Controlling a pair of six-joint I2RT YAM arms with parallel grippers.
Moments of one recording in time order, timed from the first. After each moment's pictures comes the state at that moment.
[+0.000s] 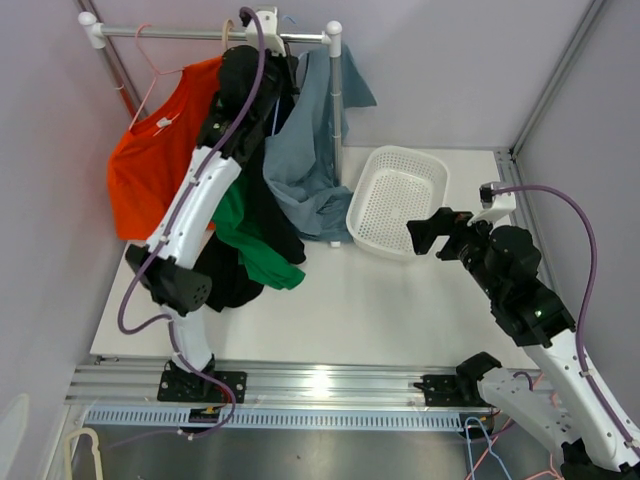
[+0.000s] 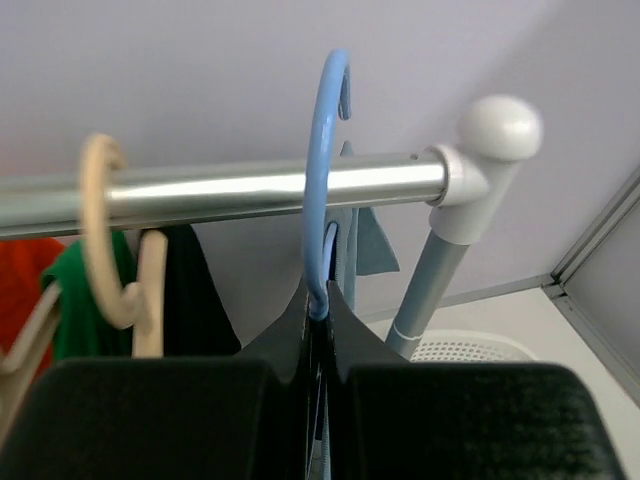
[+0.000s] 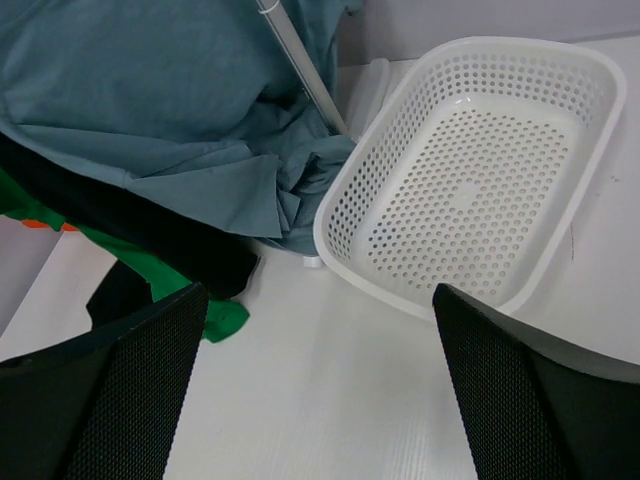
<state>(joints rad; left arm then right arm) -0.44 1.93 2.28 -0.28 -0.12 -0.10 0.50 0.71 0.97 -0.43 0.14 0.40</state>
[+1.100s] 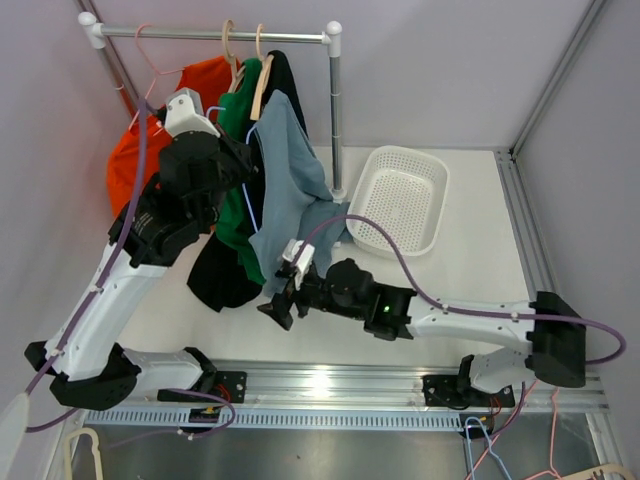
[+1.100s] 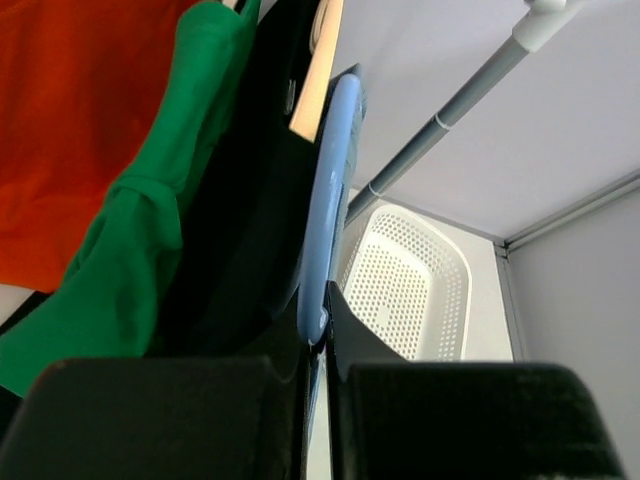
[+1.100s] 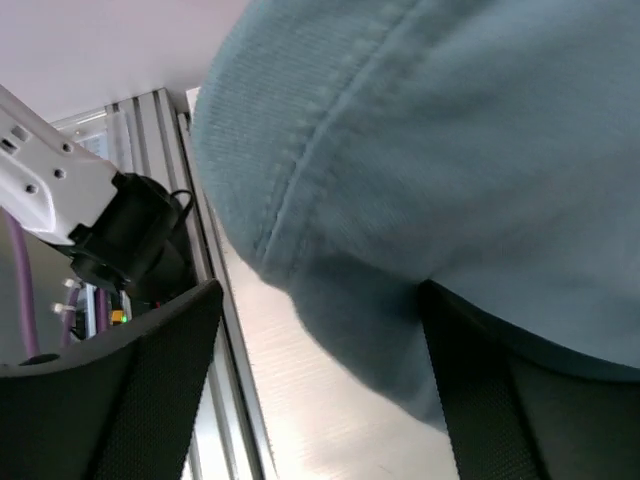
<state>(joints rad) -0.70 1.24 1.78 -0.75 -0.65 -0.62 1.25 1.36 0.97 0.25 0.02 0.09</state>
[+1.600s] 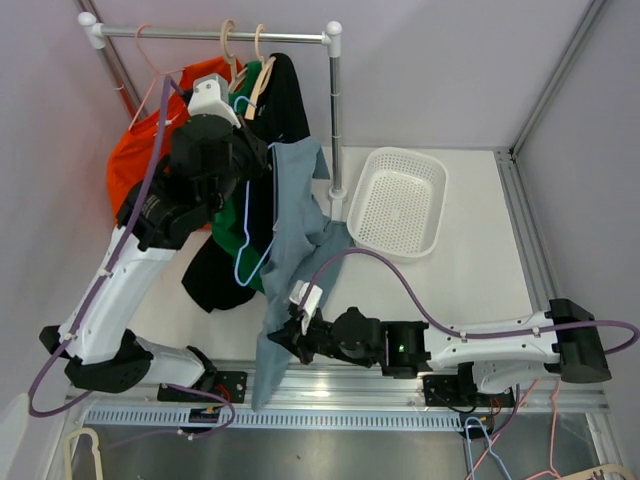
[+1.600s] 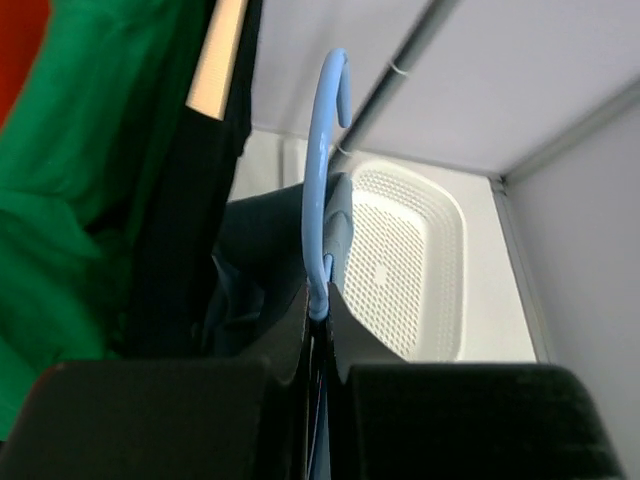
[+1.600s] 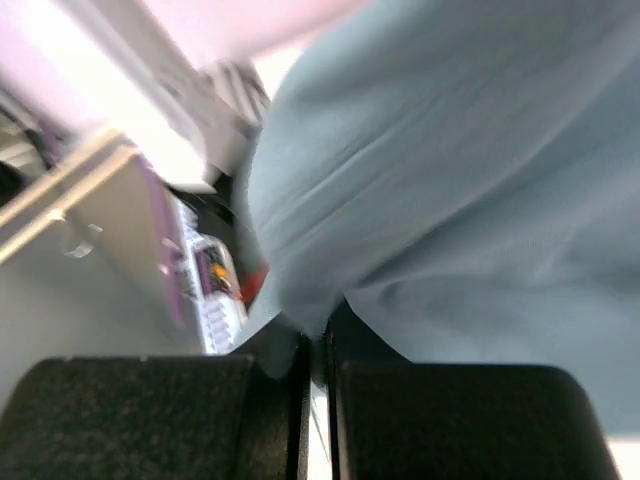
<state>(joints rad) -0.71 1.34 1.92 -0.84 -0.54 -0.54 1.53 1.29 0.89 0.23 0.26 0.23</state>
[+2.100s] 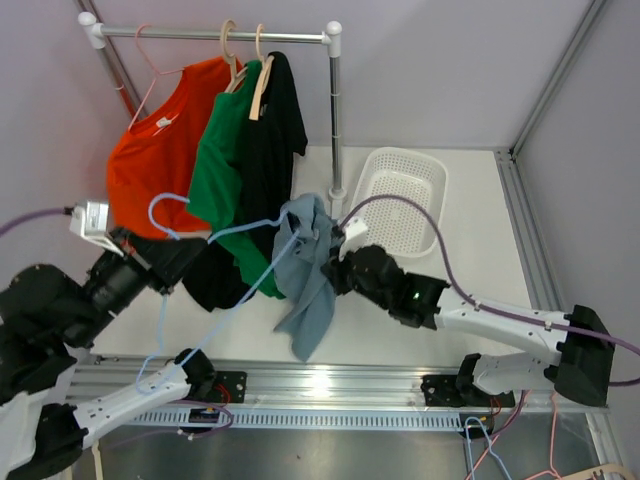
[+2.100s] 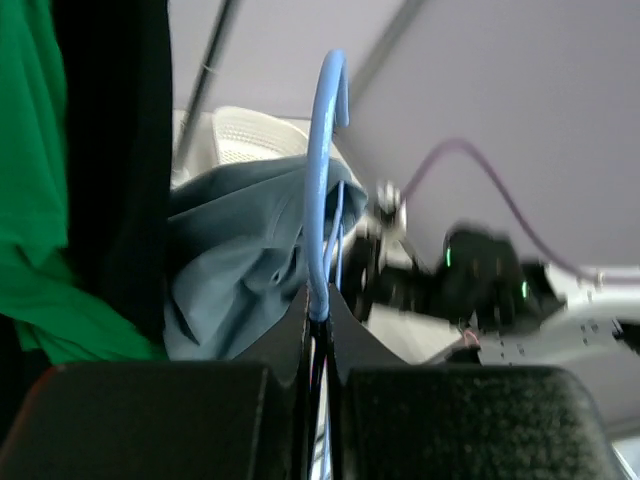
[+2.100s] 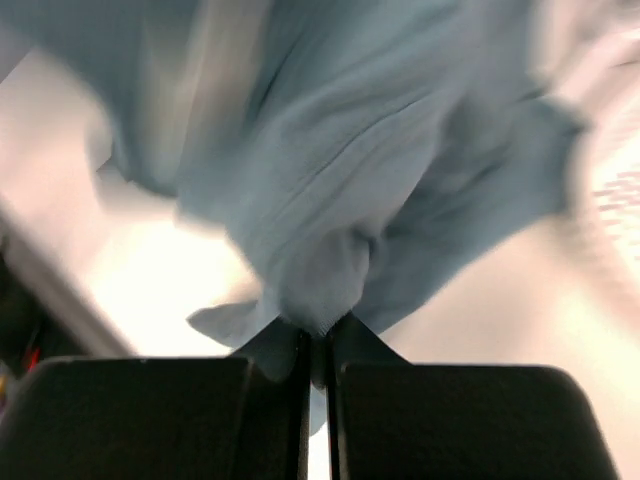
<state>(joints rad) -0.85 0.65 1.52 -0.88 -0.28 -0.52 1.13 1.24 0.88 -0.05 0.30 0.36</state>
